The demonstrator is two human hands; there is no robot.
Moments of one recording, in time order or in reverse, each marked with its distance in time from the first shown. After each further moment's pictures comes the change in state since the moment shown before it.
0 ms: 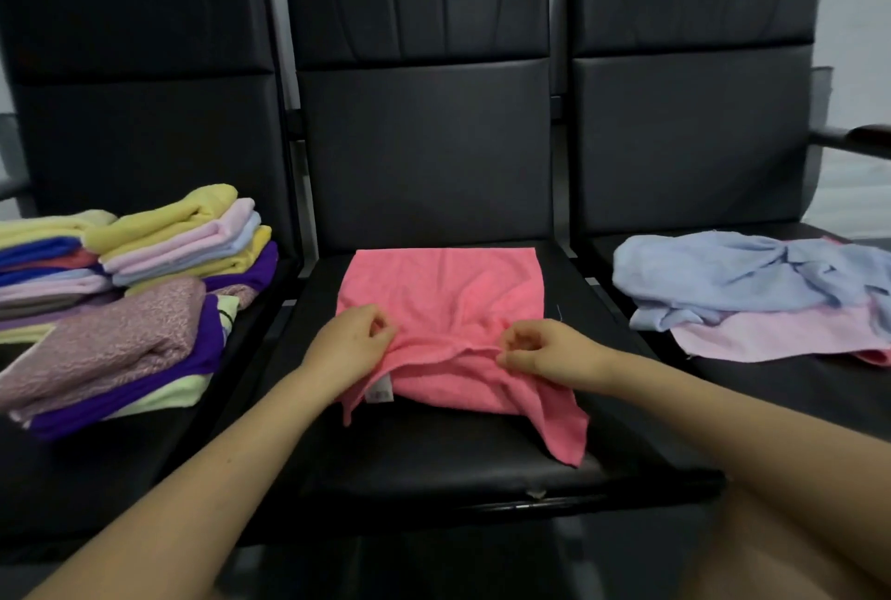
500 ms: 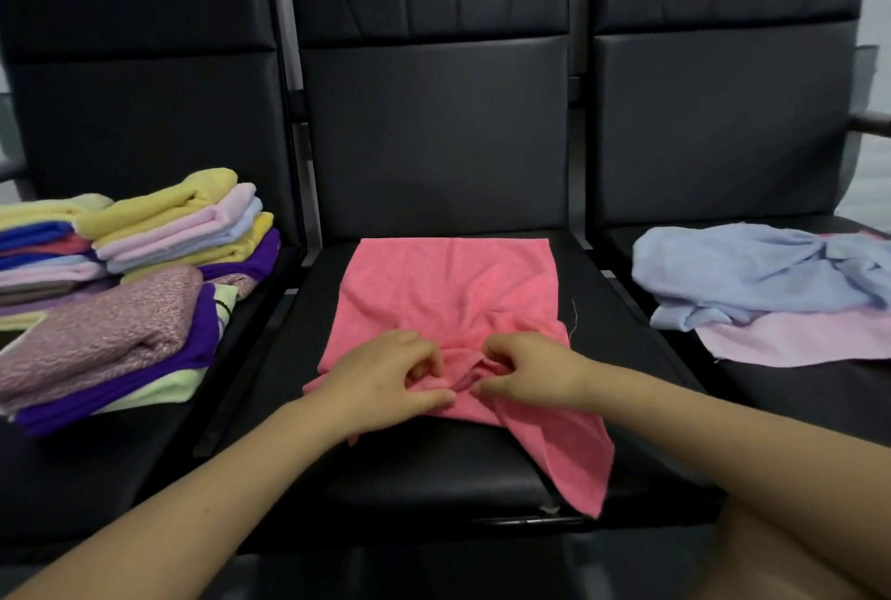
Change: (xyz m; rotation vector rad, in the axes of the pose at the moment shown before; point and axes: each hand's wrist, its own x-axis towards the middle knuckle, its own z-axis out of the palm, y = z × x) left_hand -0.024 0.007 0.017 0.127 -0.165 0.440; right_hand 0.016 -0.013 0.028 -0.415 -0.060 -0.083
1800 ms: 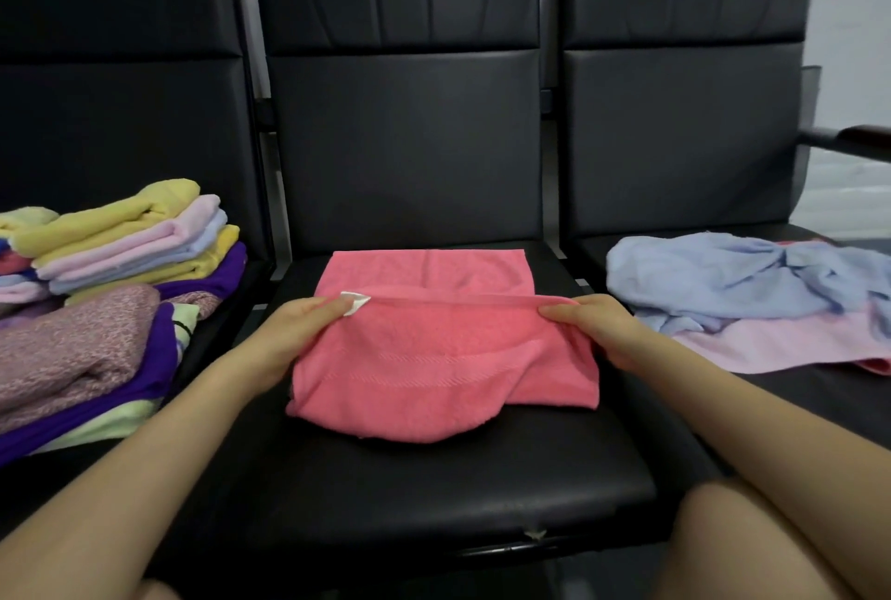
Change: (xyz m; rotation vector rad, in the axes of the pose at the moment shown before) left_hand 0.029 -0.067 -0.030 -1.102 0.196 -0.506; right_hand 0.012 0.091 -0.047 0.855 0.392 0.485
